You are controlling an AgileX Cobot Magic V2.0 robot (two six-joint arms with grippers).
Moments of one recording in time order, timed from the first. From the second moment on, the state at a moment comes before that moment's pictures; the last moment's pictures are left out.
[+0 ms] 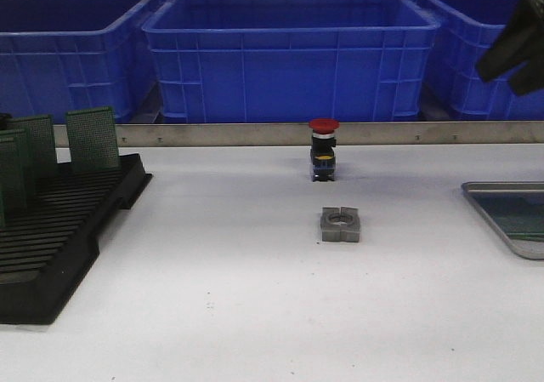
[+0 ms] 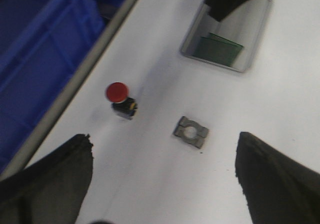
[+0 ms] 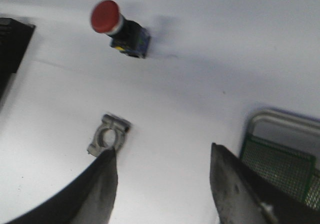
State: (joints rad) left arm -0.34 1.53 -1.53 -0.65 0.94 1.07; right arm -0.21 1.62 -1.13 0.95 0.82 -0.91
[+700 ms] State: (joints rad) left arm -0.02 0.87 -0.84 -0.83 0.38 1.05; right arm -0.01 0.93 -0.75 0.91 0.28 -0.92
